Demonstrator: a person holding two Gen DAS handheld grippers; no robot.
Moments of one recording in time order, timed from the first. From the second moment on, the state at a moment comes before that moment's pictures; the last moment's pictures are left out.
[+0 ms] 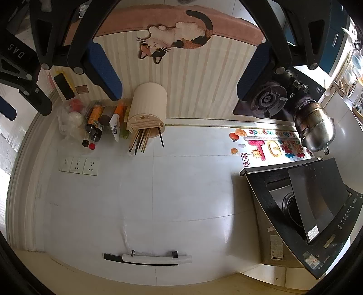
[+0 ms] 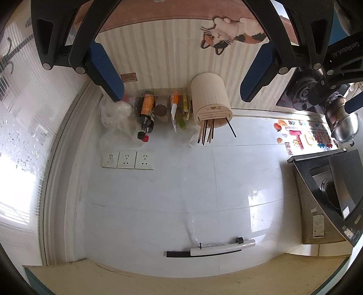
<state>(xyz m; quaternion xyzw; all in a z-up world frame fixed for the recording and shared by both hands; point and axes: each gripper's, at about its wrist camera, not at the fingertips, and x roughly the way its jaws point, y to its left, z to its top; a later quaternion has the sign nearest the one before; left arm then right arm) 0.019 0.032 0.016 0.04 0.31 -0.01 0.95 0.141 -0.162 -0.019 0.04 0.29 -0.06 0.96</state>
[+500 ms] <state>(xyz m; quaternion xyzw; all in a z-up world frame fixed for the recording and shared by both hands) 0.019 0.031 0.014 0.04 0.31 -0.01 0.95 0.143 -0.165 -0.019 0.04 0.29 -0.06 0.96</state>
